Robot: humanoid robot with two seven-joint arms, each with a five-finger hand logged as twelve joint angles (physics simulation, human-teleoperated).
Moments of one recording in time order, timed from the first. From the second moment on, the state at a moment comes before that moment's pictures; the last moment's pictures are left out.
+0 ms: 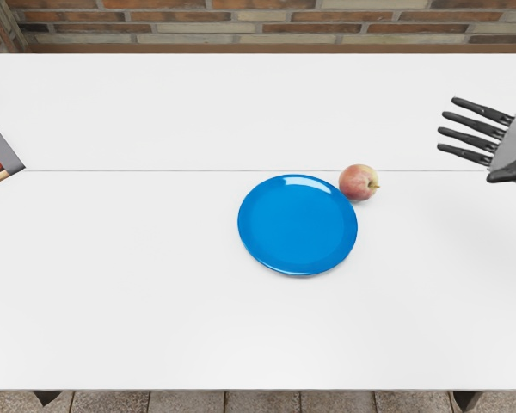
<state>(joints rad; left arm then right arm) 0.02 0.00 -0.13 -0.24 0.08 0.13 0.16 0.29 -0.74 1.44 1.24 0.02 0.61 -0.61</state>
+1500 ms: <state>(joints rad) 0.02 0.00 -0.13 -0.24 0.08 0.13 0.16 1.00 -0.47 0.29 1.25 -1.00 -0.12 -0.61</state>
